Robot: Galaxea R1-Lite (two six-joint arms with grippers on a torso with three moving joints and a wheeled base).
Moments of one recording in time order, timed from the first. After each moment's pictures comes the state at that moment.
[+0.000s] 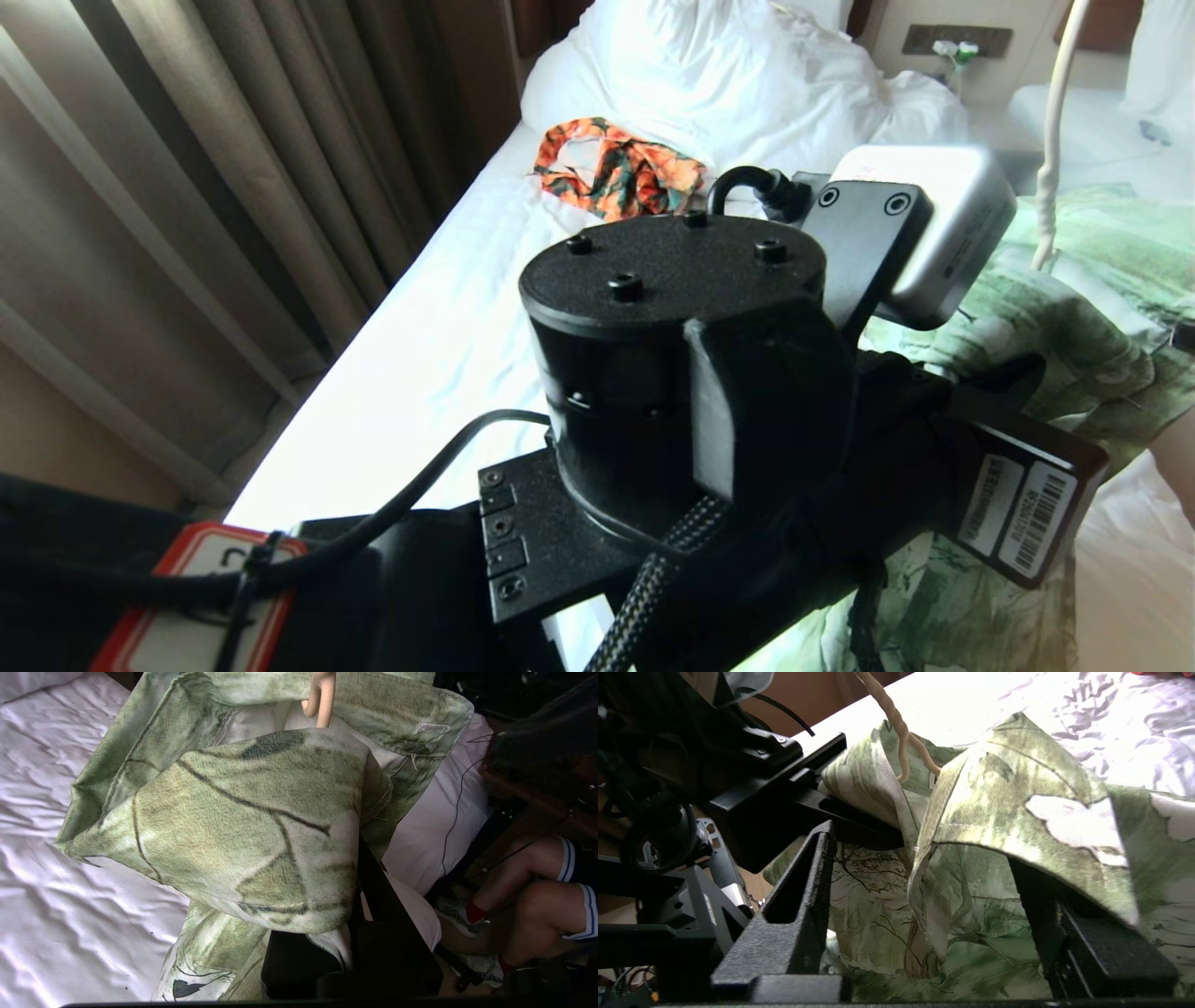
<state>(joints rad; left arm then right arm) -1.23 1.82 -1.17 -0.76 0.12 -0.04 0.09 1.10 -1.24 0.37 0.86 -0.25</state>
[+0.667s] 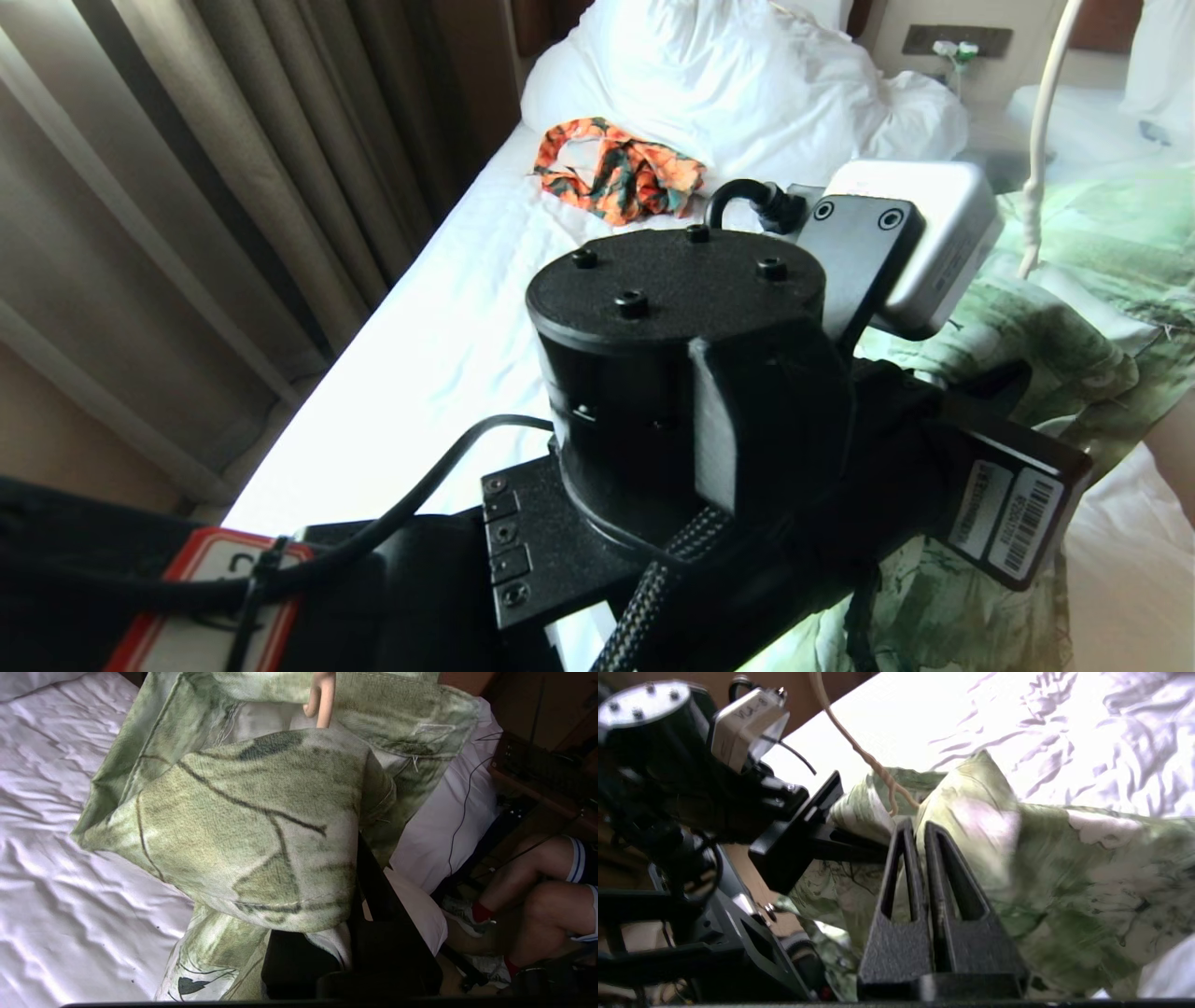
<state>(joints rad) -1.23 1.83 -1.16 -0.76 0.14 -0.04 0.08 1.17 -1.65 0.74 0.77 -0.21</state>
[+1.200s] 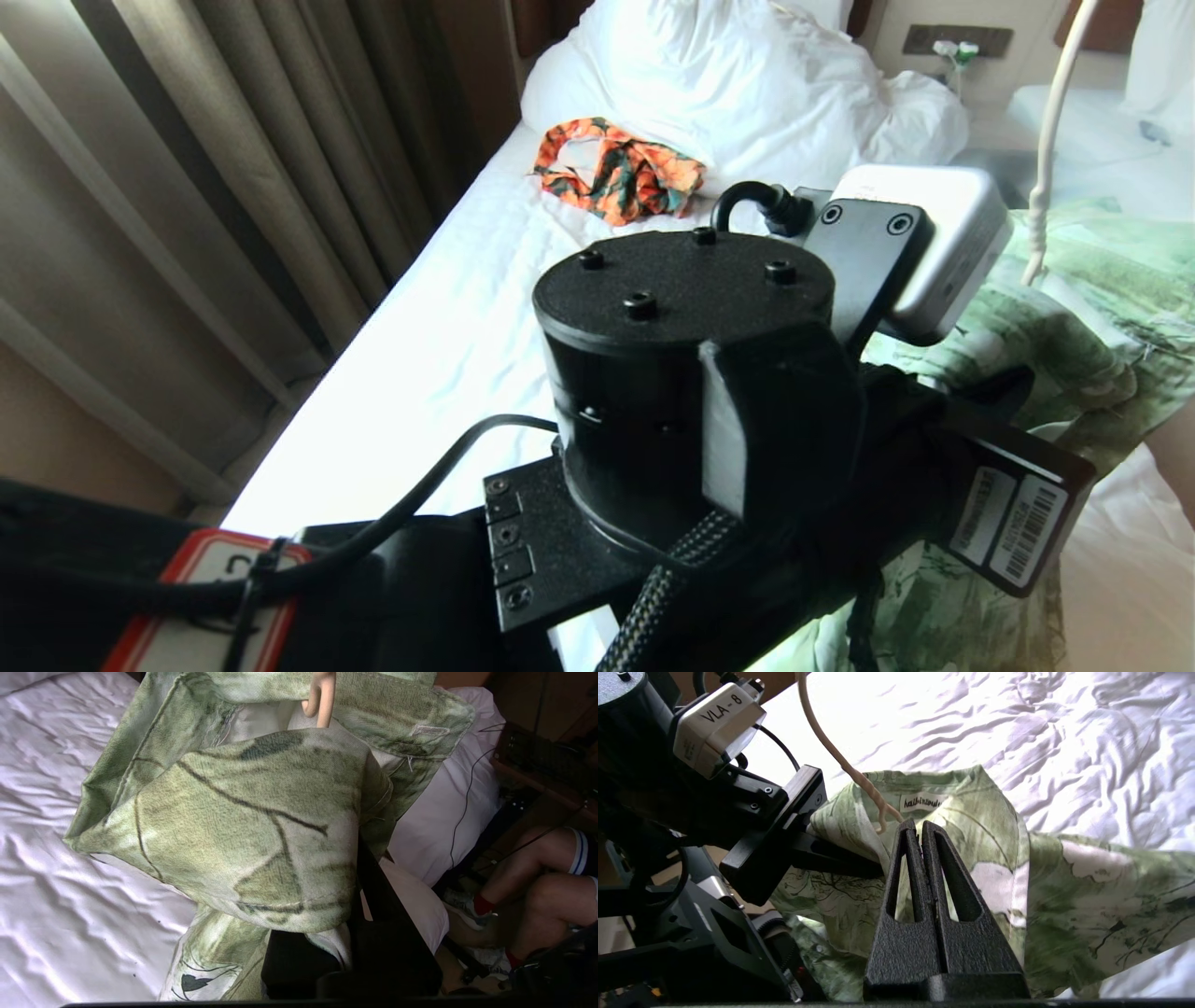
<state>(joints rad) -1.23 1.83 -1.17 -0.74 0.14 -0.03 0.27 1.27 -1.82 0.87 0.54 -0.27</state>
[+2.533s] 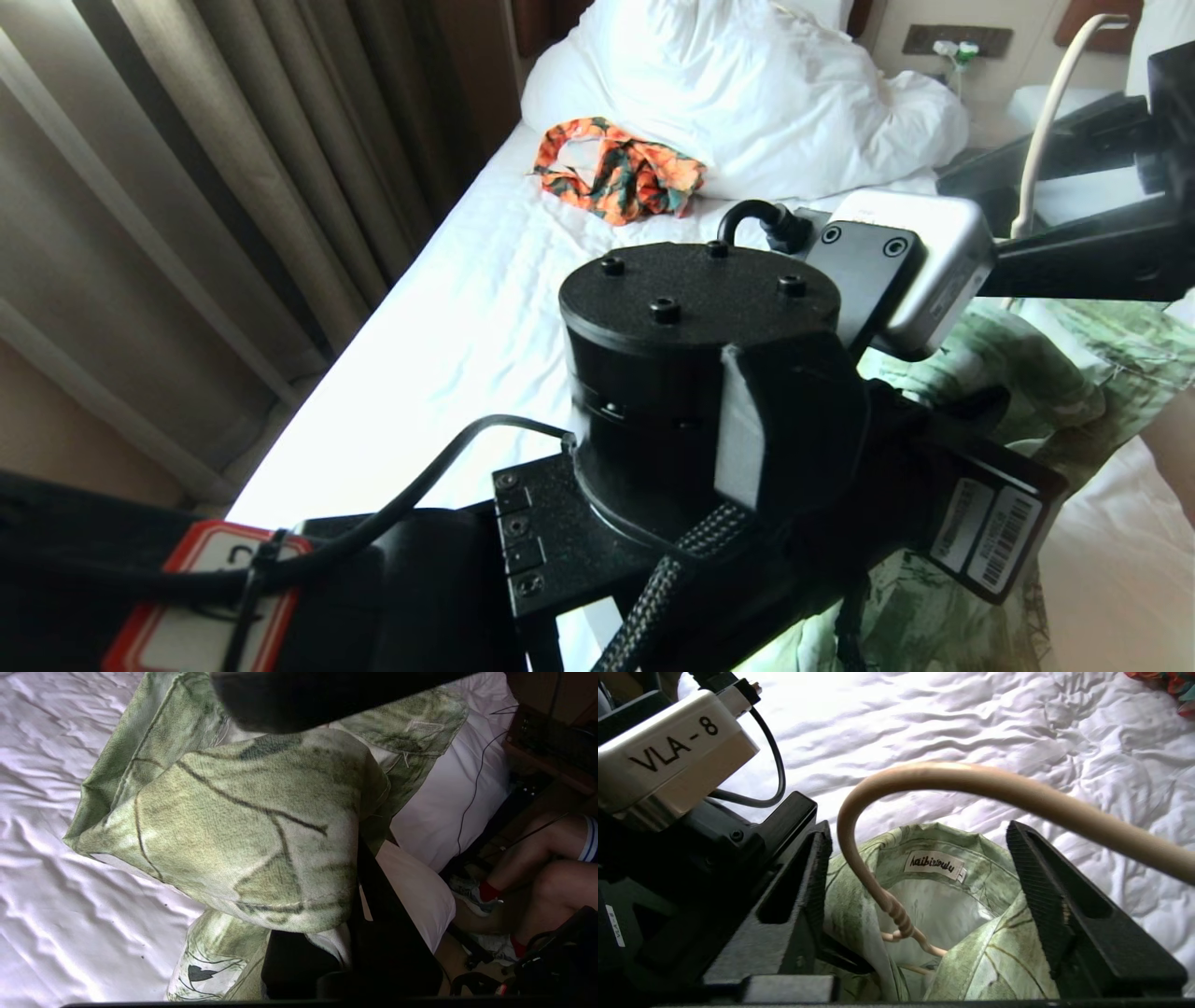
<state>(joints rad) -1.23 1.82 -1.17 -0.69 0.15 -0.03 0.56 1.45 -1.82 0.75 0.30 -0.43</state>
